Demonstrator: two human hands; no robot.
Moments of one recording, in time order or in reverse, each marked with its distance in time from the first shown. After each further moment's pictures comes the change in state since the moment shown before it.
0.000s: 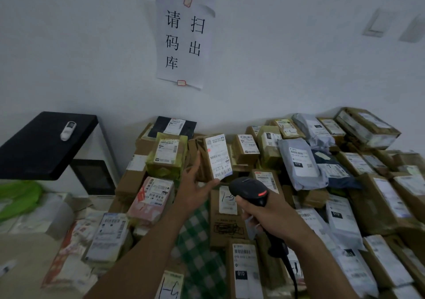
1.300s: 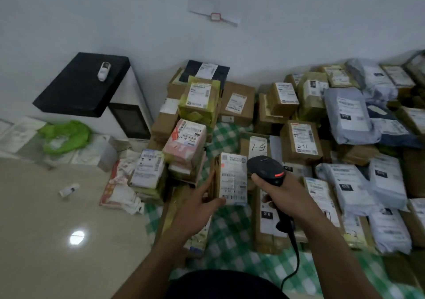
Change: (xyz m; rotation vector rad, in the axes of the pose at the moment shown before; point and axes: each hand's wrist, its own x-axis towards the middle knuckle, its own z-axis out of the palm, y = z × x) left_hand -0.177 -0.037 -0.018 -0.052 -0.089 -0.447; right_hand -0.009 0.077 0.054 -0.013 -0.049 0.055
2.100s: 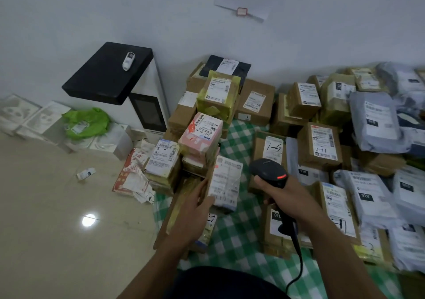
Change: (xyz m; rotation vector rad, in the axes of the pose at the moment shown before) left_hand -0.044 -0.016 -0.008 0.044 0.252 -0.111; right_hand 0.008 0.003 0.020 0.005 -0.121 0.027
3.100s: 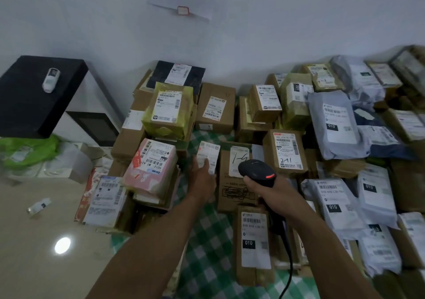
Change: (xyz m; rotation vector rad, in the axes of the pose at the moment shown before) left_hand 0.224 0.047 0.133 0.251 0.080 0.007; right_hand 0.073 0.005 -0.079 0.040 0.111 0.135
